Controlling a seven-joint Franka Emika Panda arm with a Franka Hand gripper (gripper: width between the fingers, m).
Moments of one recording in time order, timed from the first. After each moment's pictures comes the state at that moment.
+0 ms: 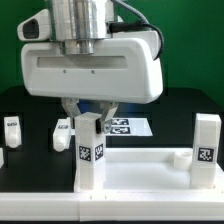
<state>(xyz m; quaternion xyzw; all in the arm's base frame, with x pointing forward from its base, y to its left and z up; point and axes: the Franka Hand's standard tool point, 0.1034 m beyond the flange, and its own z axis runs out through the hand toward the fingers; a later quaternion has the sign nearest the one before) 0.631 -0.048 0.110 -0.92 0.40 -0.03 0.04</state>
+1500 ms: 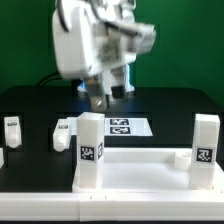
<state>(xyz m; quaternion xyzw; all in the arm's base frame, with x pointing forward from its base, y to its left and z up) 0.631 -0.022 0.153 -0.57 0.81 0.02 0.10</state>
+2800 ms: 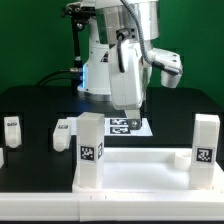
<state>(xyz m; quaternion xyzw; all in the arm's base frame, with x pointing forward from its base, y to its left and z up) 0.574 0.024 0.105 -0.63 0.78 0.04 0.05</state>
